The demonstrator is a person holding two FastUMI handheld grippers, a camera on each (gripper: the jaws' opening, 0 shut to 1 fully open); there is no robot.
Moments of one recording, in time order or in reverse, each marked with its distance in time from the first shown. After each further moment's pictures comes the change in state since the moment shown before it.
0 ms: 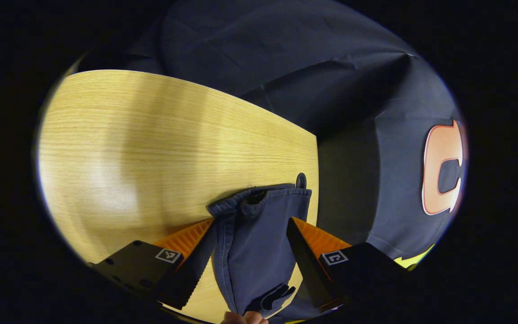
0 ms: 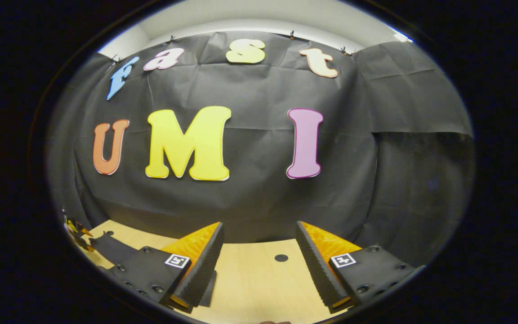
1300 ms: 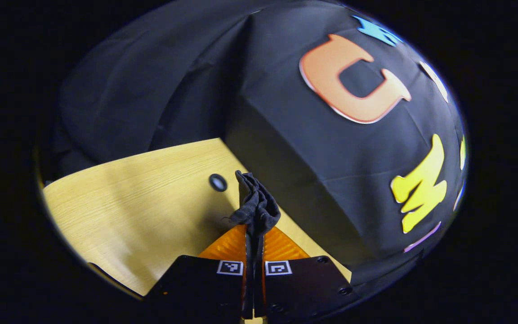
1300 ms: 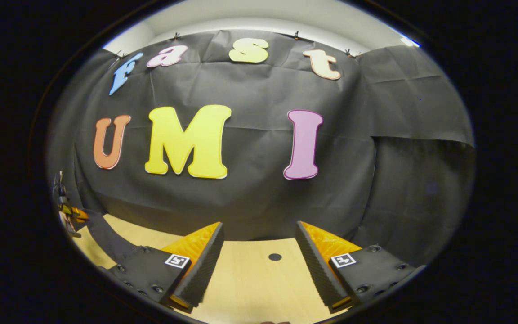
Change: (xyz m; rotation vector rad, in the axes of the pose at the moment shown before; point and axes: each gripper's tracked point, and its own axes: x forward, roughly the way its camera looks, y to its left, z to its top) left arm -0.056 -0.122 -0.060 0.707 -0.086 -0.279; right arm -0.012 -0.008 0.006 -0.050 0.010 -0.005
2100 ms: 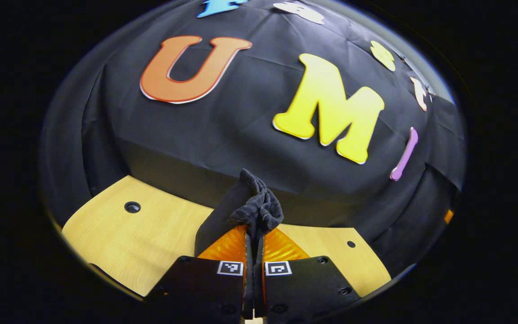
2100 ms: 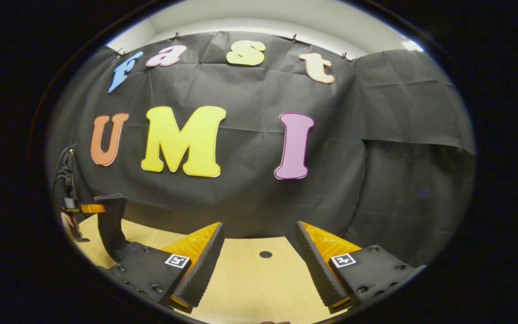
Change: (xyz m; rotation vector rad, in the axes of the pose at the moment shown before) left arm -0.022 -0.183 -0.102 0.525 -0.006 -0.256; right arm -0.021 0.005 -0.006 -0.014 0.000 -0.047
